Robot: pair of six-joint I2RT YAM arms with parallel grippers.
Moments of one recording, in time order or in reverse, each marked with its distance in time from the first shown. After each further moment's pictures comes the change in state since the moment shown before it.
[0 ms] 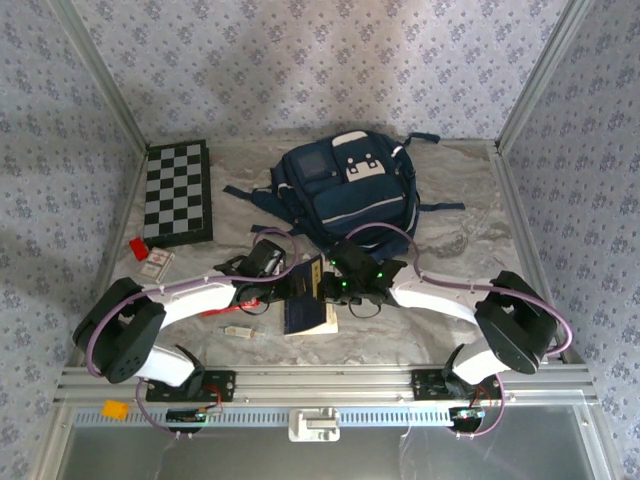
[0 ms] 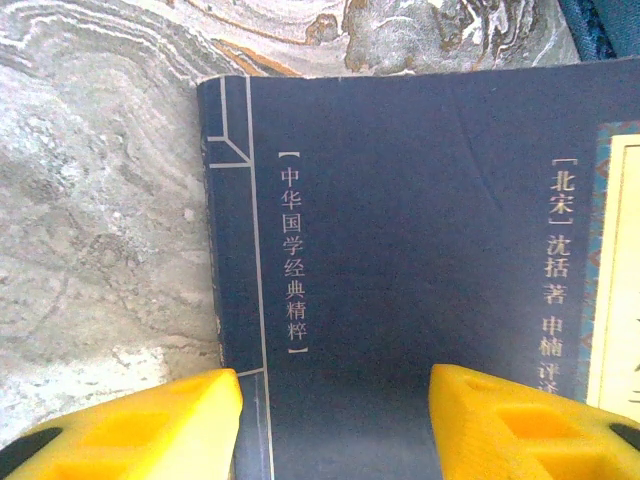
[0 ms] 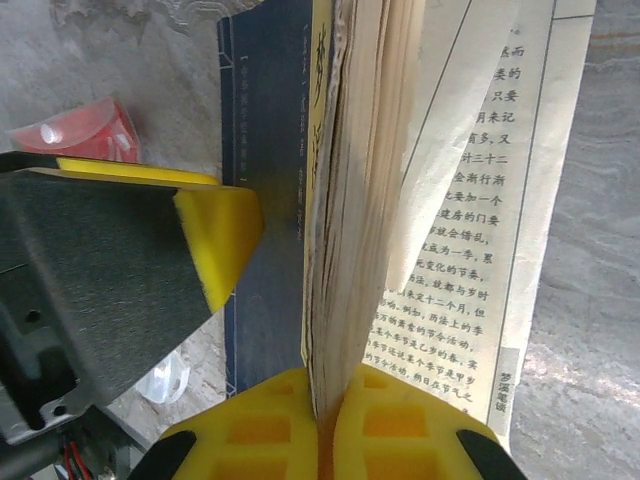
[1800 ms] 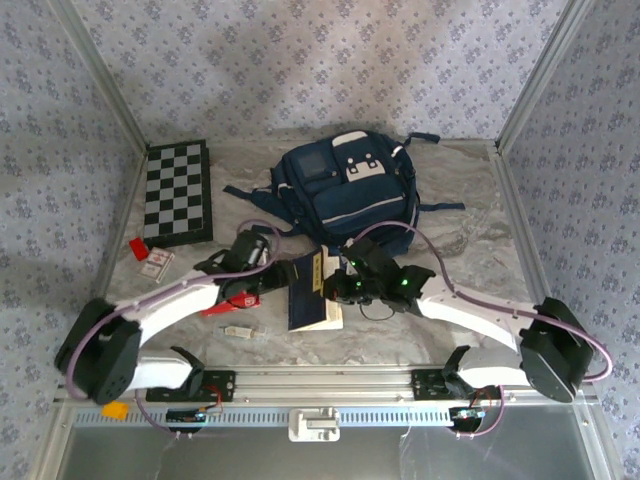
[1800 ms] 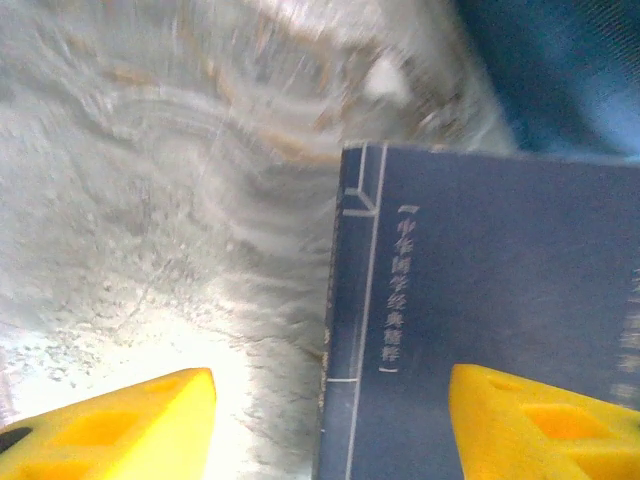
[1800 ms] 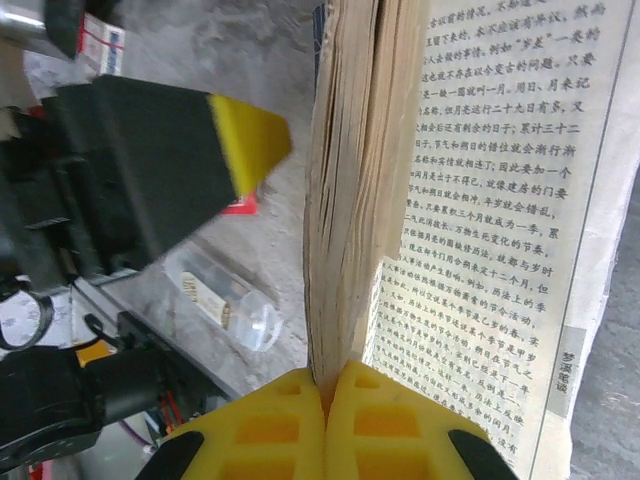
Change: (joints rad) left arm 0.116 -0.174 0.011 -0.084 0.051 0.004; right arm -0.012 -0.237 -0.065 -0.003 -0.052 0.032
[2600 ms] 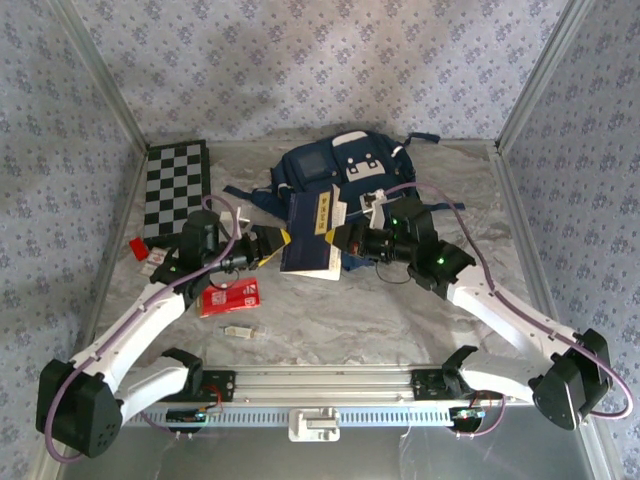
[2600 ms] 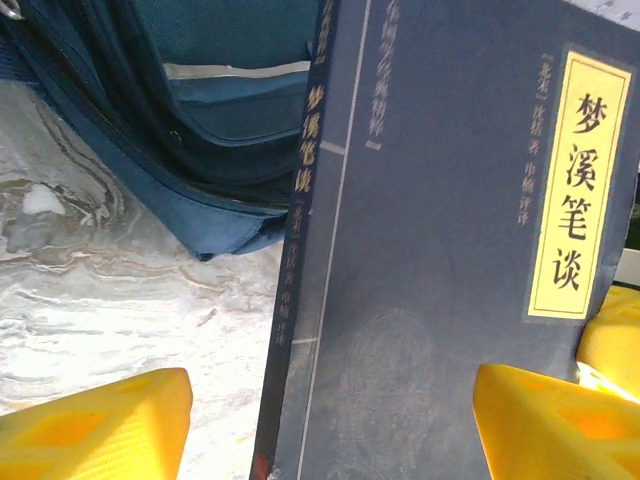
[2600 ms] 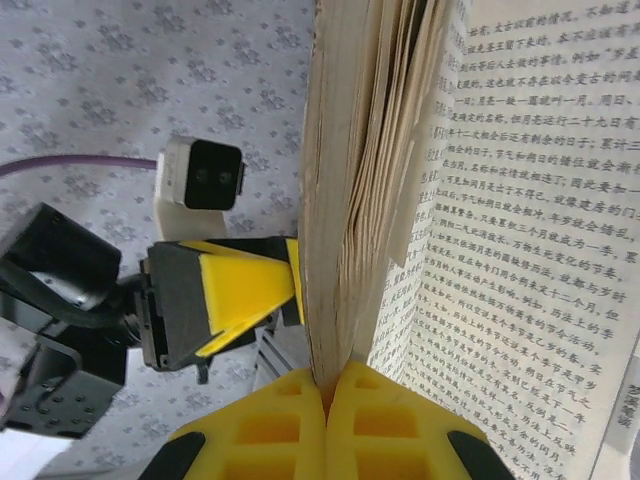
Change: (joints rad) left arm 0.195 -0.238 0.038 0.173 0.441 -0.112; right arm -0.233 -0.118 0.154 0.129 -0.225 0.004
